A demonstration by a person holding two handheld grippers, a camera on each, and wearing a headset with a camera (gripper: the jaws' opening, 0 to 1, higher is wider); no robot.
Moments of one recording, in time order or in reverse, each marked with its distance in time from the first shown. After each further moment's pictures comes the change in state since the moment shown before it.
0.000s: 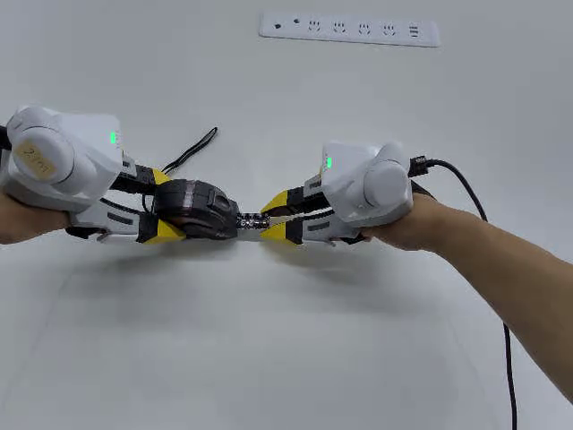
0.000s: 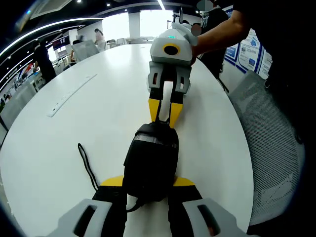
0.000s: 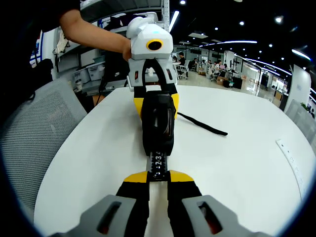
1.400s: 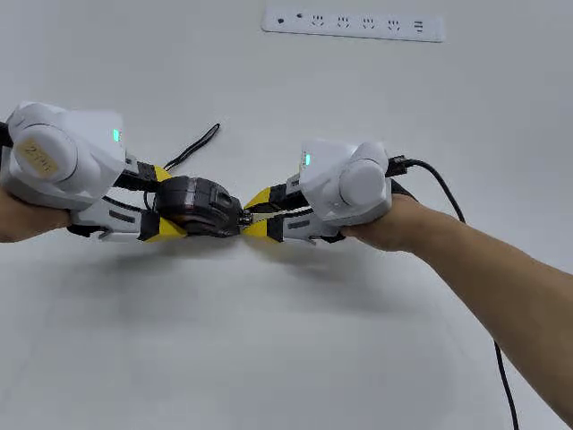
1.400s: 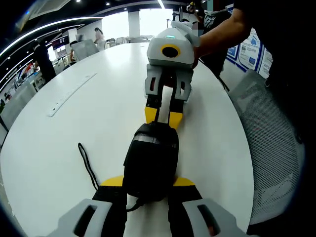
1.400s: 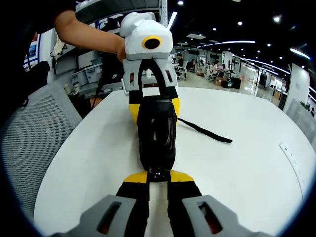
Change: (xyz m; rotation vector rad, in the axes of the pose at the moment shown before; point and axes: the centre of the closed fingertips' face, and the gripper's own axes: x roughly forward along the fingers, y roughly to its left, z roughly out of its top) left arm 0.001 0.001 0.000 0.004 0.013 0.004; right arm 0.021 -0.001 0.015 0.015 -0.013 -0.010
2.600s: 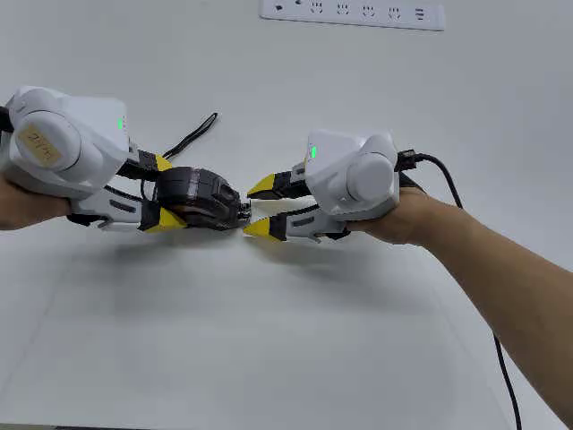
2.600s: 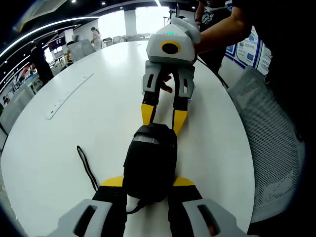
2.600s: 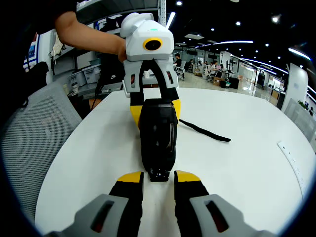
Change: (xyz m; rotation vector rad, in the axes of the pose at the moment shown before) left arm 0.002 -0.002 0.002 0.030 0.019 -0.005; right arm -0.003 0.001 0.000 0.013 -0.006 -0.018
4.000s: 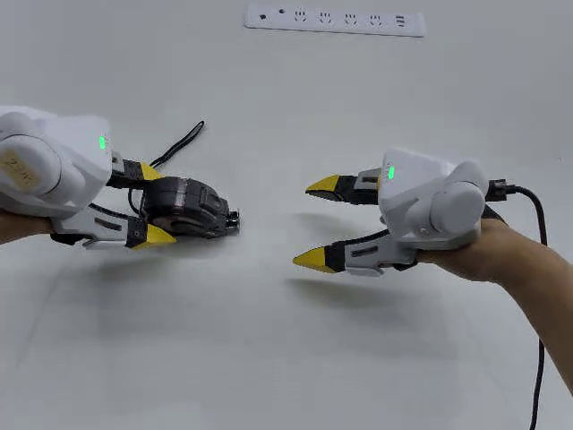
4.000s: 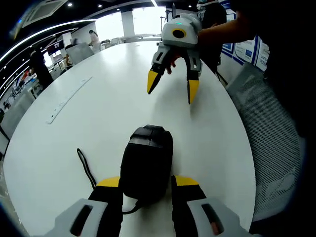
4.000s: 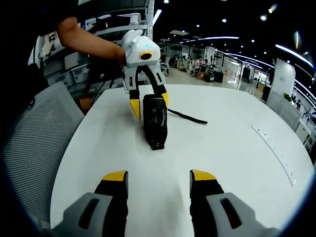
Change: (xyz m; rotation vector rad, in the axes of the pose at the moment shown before) left arm -0.001 -0.002 0.001 0.038 -0.003 0.016; right arm -0.074 0.009 -0.022 0.045 0.044 -0.133
